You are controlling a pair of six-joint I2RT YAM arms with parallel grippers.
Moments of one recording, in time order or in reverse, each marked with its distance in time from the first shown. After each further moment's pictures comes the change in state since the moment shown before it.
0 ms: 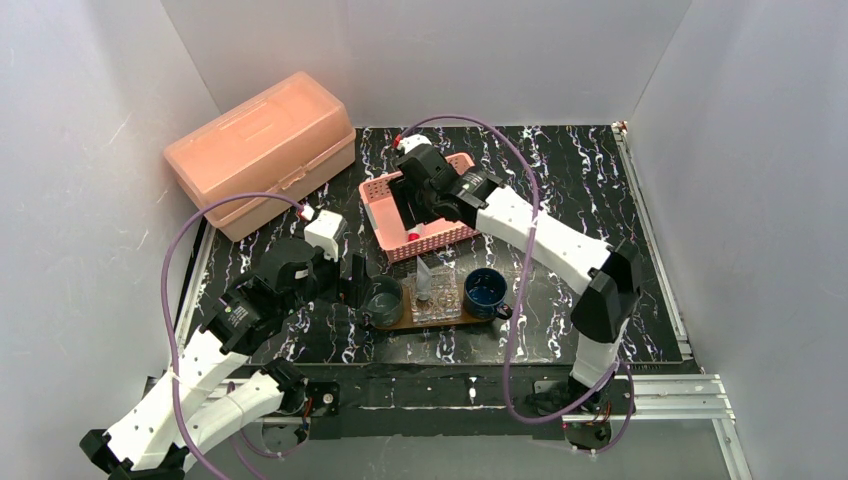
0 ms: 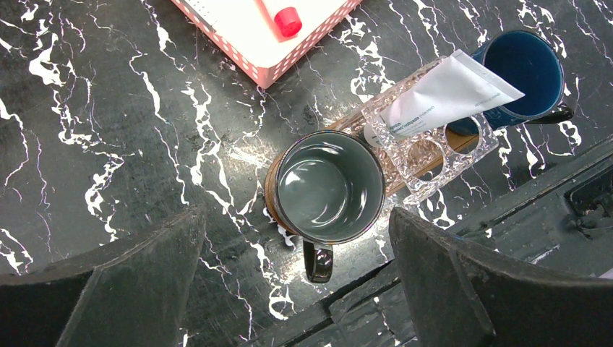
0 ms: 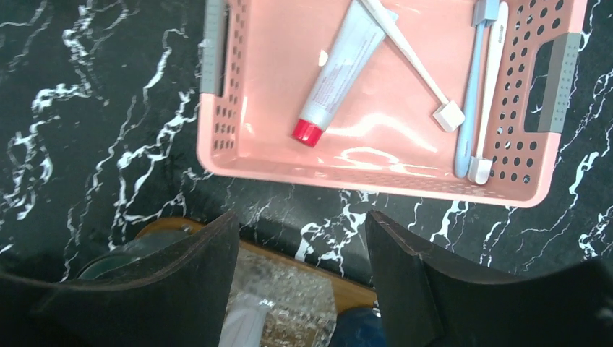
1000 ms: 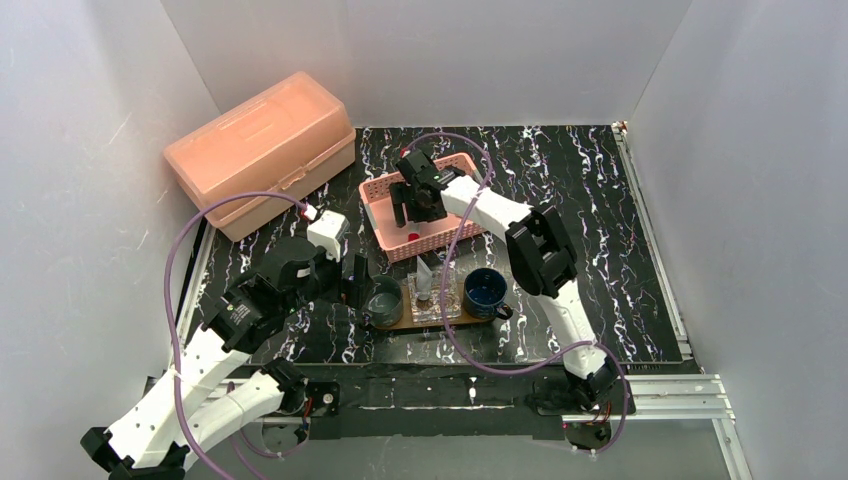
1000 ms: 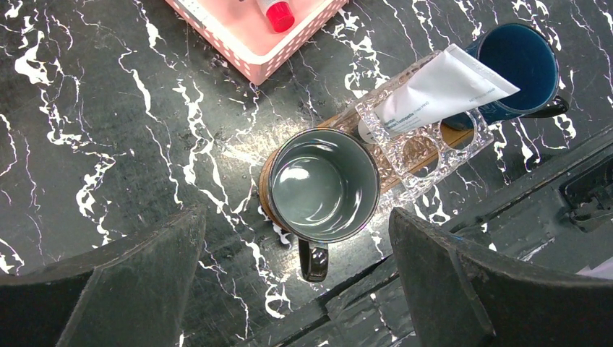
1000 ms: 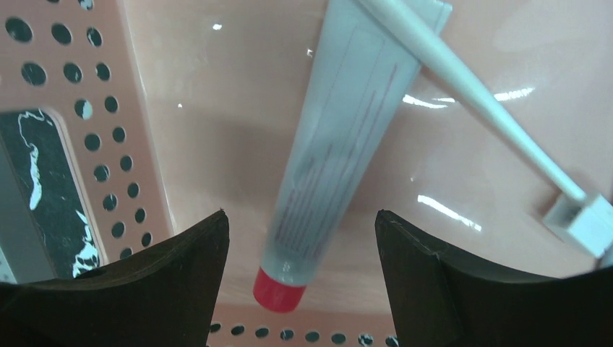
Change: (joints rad) left arm 0.000 0.012 0.000 0.001 0.020 0.000; right arm -0.205 0.492 0.130 0.158 -0.211 0.117
